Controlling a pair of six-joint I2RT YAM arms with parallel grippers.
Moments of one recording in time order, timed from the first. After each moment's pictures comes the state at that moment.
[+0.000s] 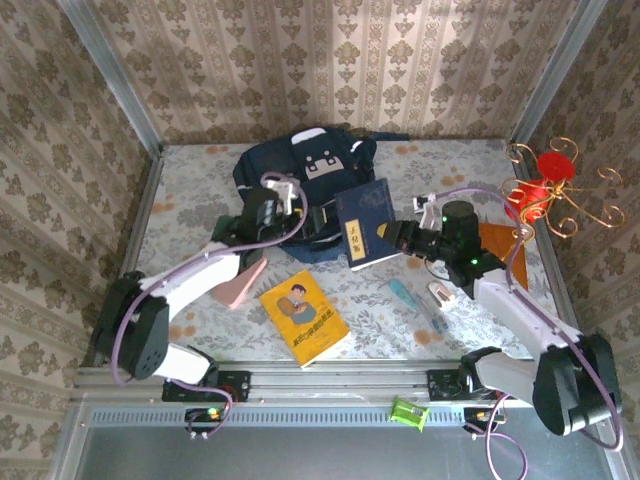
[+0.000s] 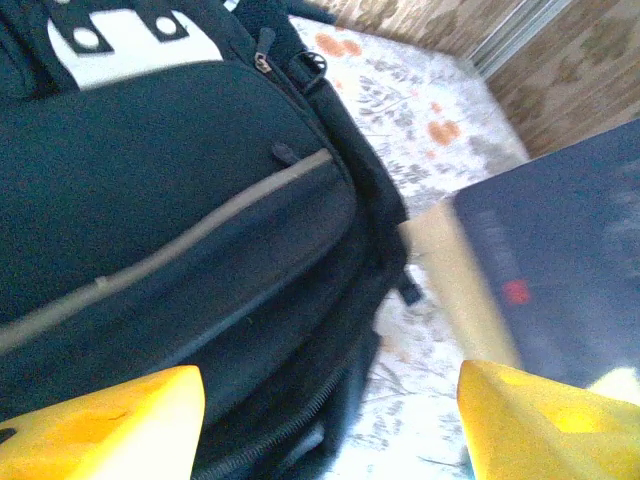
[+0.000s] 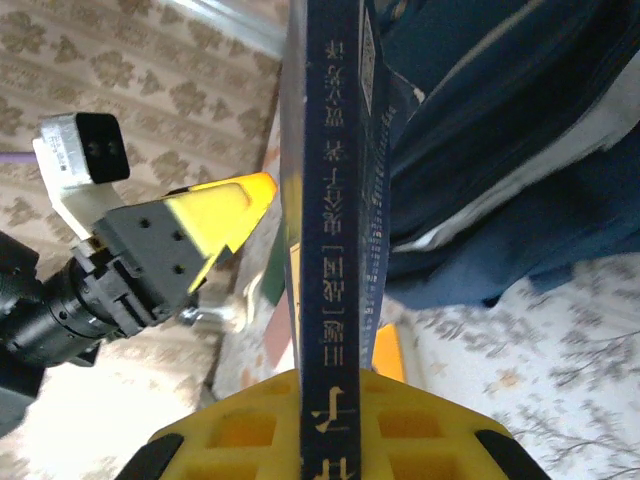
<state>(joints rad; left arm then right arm) -0.60 1.46 0.93 0.03 0.19 -0.43 0.25 1.10 0.68 0.01 -0.60 0.78</state>
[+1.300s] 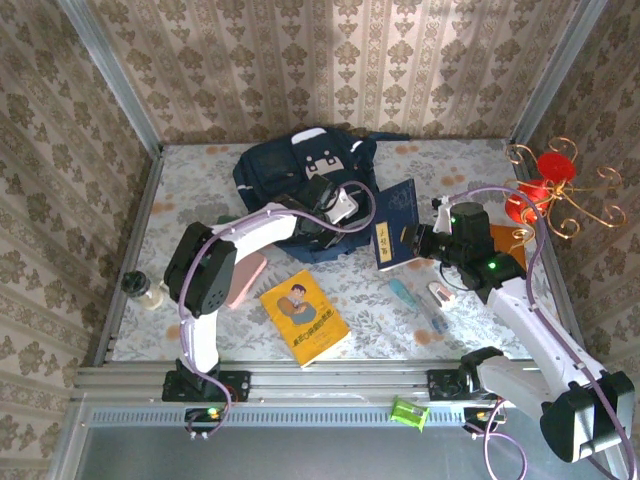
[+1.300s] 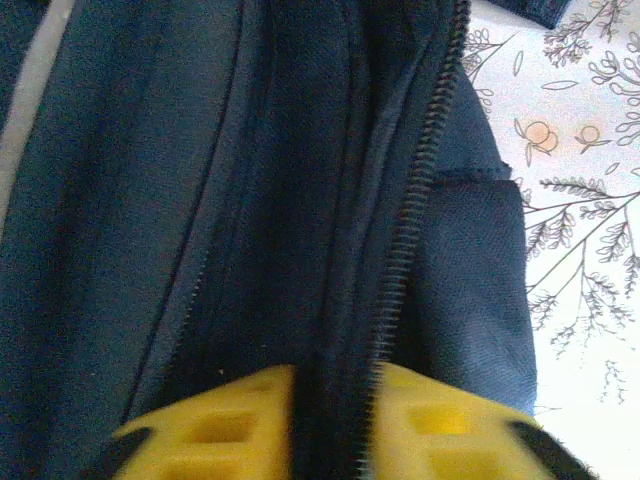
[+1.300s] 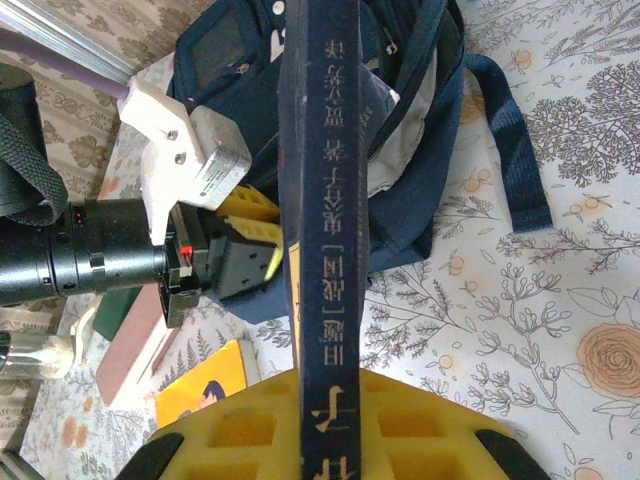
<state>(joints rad) -0.71 1.94 1.42 -0.47 0.10 0.25 0.25 0.98 0.77 -0.38 -0.29 0.54</state>
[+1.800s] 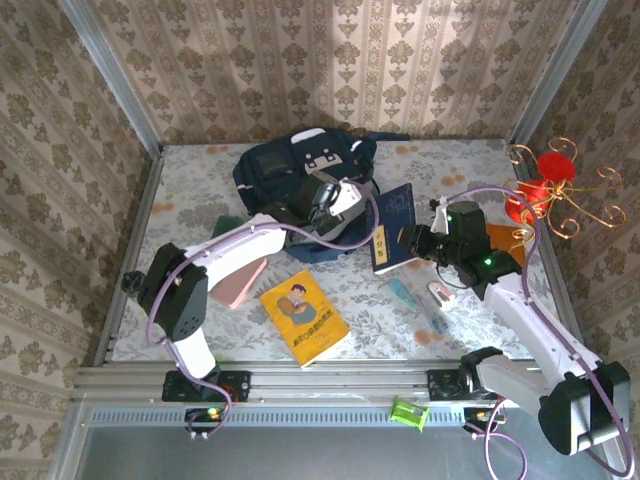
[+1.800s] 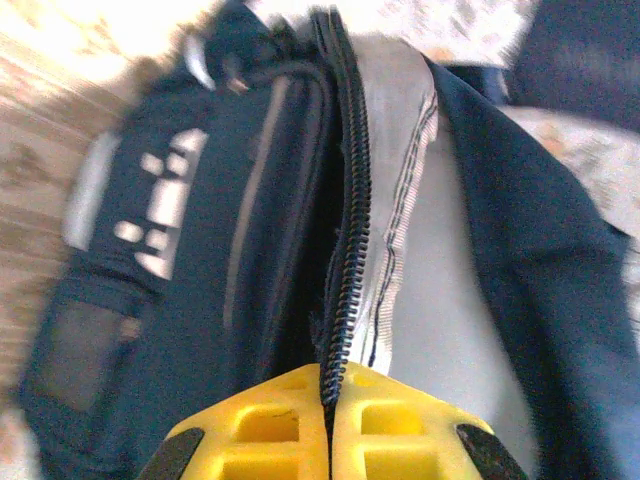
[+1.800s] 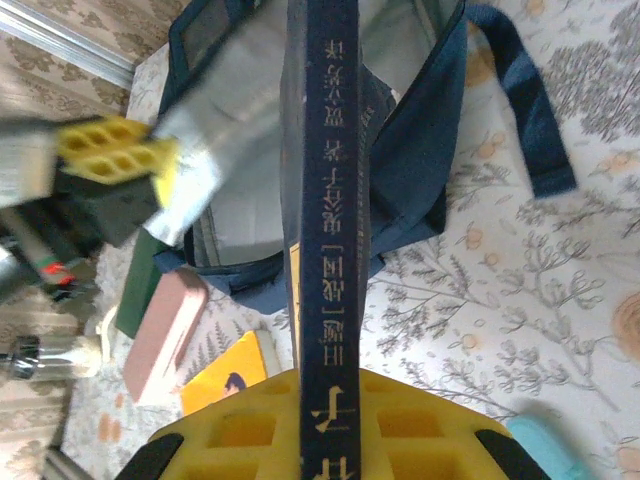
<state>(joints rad) -0.79 1.71 1.32 -0.25 -0.27 0.51 0.25 1.03 0.77 -0.37 -0.35 0.65</state>
